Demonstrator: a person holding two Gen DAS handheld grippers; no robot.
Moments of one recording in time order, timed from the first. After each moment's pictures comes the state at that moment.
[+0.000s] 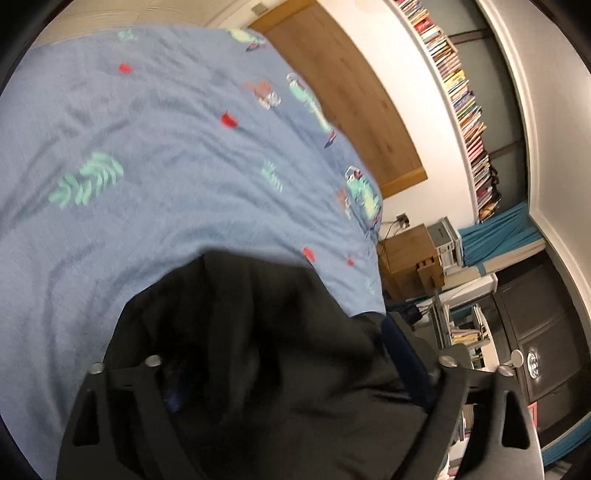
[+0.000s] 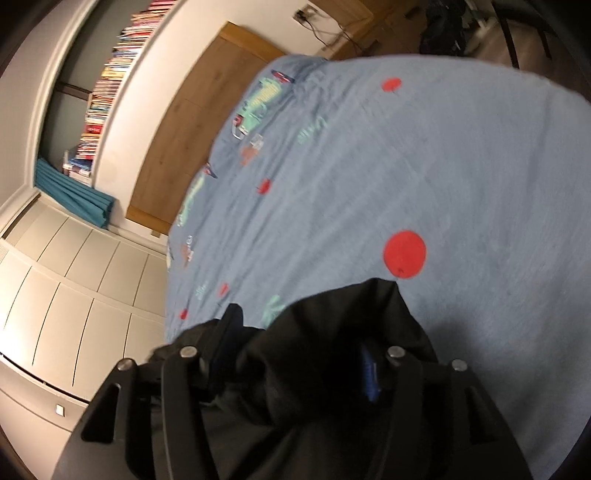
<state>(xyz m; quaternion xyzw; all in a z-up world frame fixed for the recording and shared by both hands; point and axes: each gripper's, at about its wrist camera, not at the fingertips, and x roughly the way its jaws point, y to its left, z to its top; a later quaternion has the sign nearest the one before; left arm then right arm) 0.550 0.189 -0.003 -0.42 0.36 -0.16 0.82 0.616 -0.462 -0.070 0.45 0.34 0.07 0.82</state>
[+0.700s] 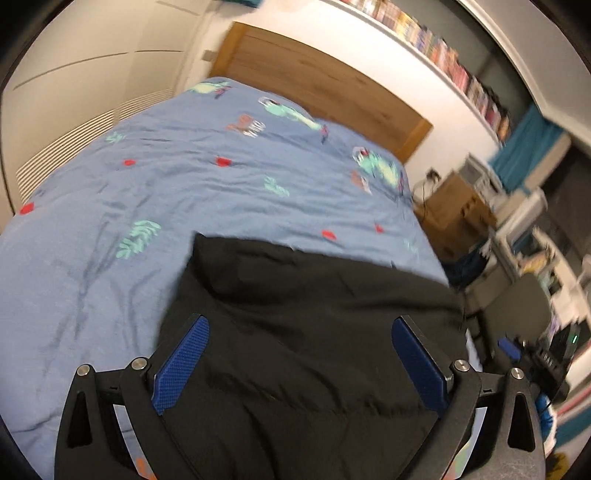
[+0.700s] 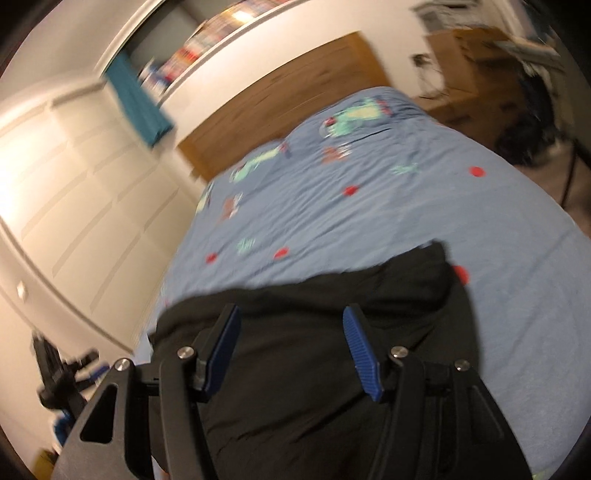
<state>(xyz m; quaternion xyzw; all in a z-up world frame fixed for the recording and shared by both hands) 0.464 0.115 0.063 -0.19 0.38 -0.10 0.90 0.525 -0.333 0.058 0.23 0.32 0.14 0.91</state>
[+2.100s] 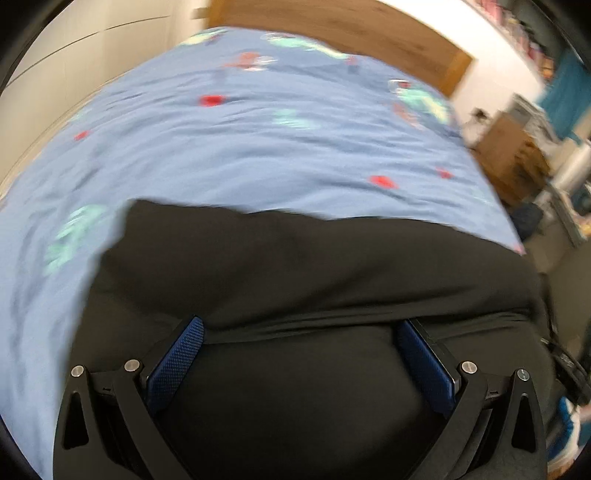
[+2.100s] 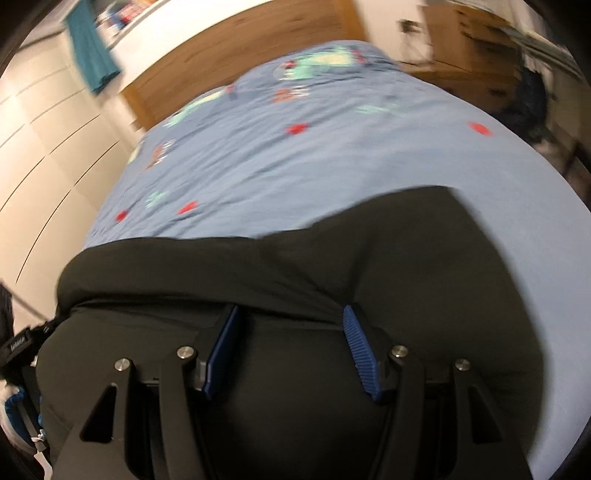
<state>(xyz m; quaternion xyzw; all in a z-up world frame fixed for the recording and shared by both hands) 0.615 0.080 -0.055 -0.12 0.49 -0.02 0.87 0.656 -0.348 -0.086 0.18 0.41 0.05 0.89</state>
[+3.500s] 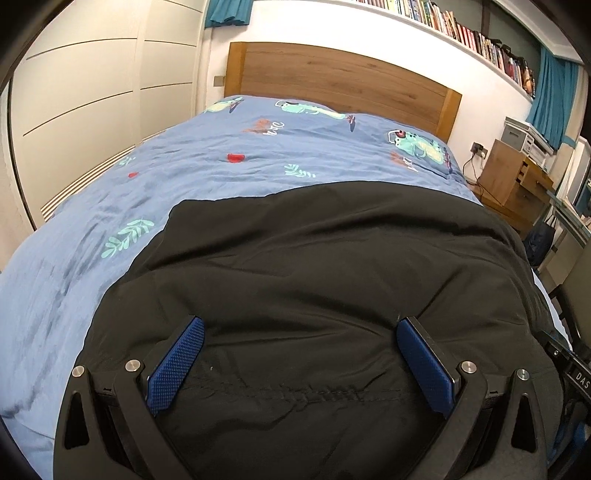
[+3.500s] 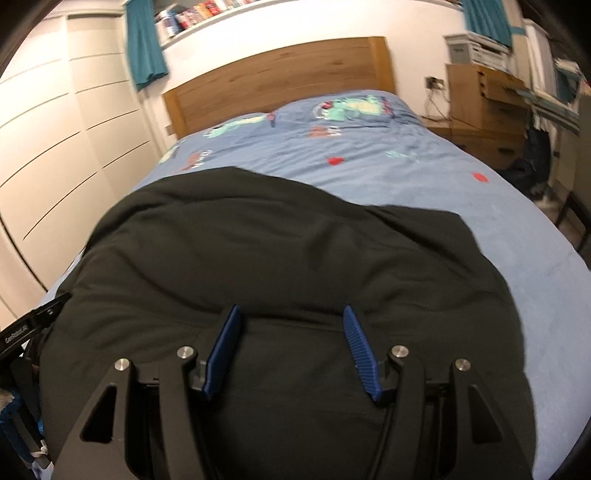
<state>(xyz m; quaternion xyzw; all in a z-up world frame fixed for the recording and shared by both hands) 0.513 0.029 -0.032 -0.08 0.36 0.01 0.93 0.560 -0.288 -0.065 0.11 0.33 0.07 0.94</state>
